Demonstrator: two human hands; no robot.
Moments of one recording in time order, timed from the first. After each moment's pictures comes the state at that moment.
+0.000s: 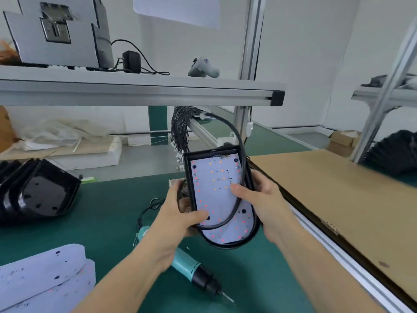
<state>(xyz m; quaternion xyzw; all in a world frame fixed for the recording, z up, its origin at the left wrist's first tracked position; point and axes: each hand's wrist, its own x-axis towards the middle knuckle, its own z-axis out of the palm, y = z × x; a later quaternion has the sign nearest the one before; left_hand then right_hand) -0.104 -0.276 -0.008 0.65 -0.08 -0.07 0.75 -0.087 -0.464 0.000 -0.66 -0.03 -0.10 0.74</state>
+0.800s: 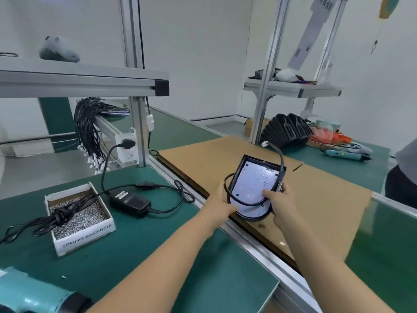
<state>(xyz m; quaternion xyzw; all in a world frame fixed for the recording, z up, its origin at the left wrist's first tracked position) -0.090 -0.556 -0.041 0.71 -0.31 -0.23 0.59 -0.153 -0.718 -0.046 -0.60 0.32 -0.34 0.65</state>
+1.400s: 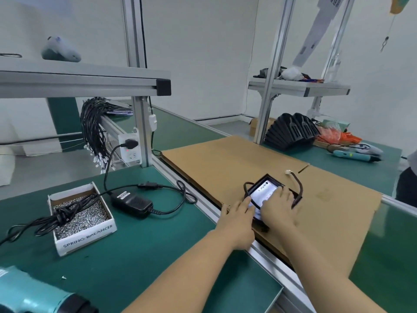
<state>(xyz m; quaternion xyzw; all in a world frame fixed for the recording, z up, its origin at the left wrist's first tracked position) -0.105 -0.594 -0.072 0.87 -0.48 -0.08 0.10 -0.131 -0.728 -0.077 -0.88 0.45 -0.11 0.10</state>
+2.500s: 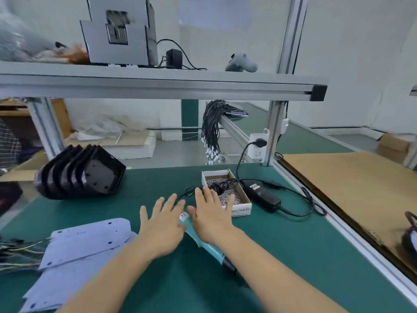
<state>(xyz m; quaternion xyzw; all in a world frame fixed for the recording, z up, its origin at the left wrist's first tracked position) -0.093 -0.199 -0.061 1.00 0.00 -0.02 0.08 -0.062 -0.325 -0.061 -0.98 -0.12 0.01 0.13</state>
